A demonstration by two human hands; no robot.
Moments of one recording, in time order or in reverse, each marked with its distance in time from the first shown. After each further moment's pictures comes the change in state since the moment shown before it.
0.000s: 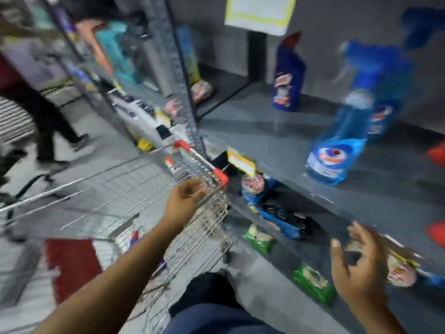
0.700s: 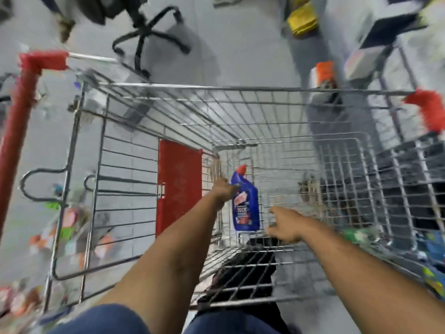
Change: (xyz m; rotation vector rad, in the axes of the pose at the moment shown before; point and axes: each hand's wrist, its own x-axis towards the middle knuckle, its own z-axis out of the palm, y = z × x) left_hand 0.104 -0.302 -0.226 -0.154 0.315 -0.930; right_hand -0.074 -0.190 0.492 -0.519 -2.019 -0.375
